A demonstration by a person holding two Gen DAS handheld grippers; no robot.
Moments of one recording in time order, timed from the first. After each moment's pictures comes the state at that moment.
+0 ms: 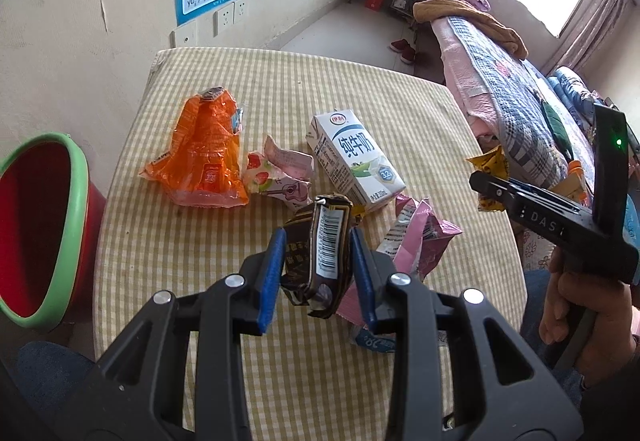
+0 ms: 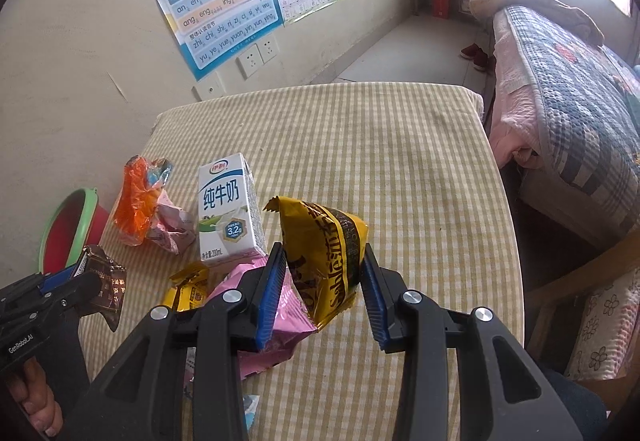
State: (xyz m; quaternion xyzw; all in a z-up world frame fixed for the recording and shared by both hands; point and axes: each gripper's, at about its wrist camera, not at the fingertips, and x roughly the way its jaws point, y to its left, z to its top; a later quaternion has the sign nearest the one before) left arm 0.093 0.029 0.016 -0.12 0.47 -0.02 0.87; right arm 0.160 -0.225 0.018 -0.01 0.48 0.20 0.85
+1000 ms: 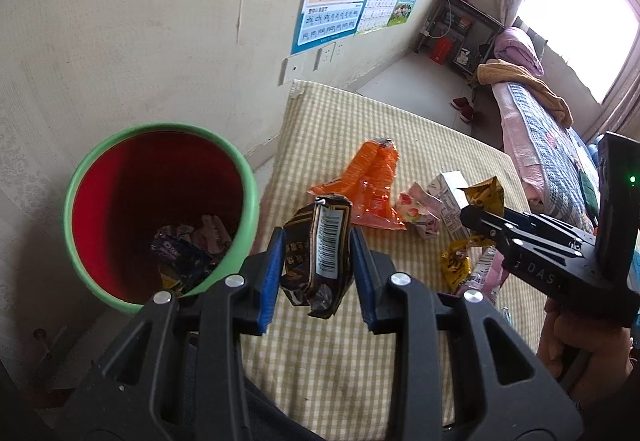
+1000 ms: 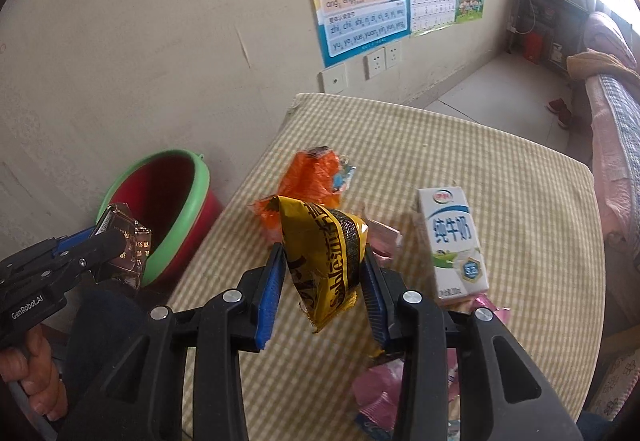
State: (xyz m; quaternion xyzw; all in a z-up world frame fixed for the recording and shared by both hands) left arm 0.024 0.162 0.049 -0.17 0.42 0.10 0.89; right arm 0.107 -0.050 0.052 -0.08 0.45 0.34 0.82
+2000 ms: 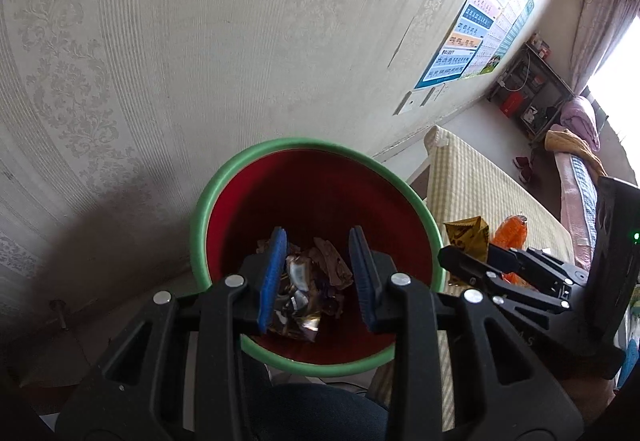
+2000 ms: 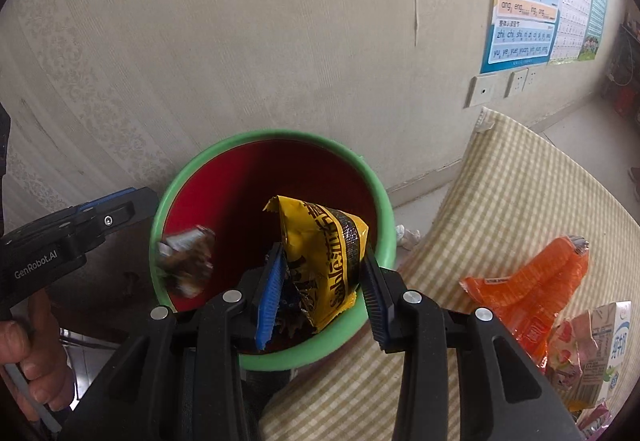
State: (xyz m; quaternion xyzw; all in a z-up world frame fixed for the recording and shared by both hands) left arm -0.015 0.327 0.028 -0.25 0.40 0.21 0.86; right arm 0.071 0.158 0.015 -0.15 0.45 0.46 0.75
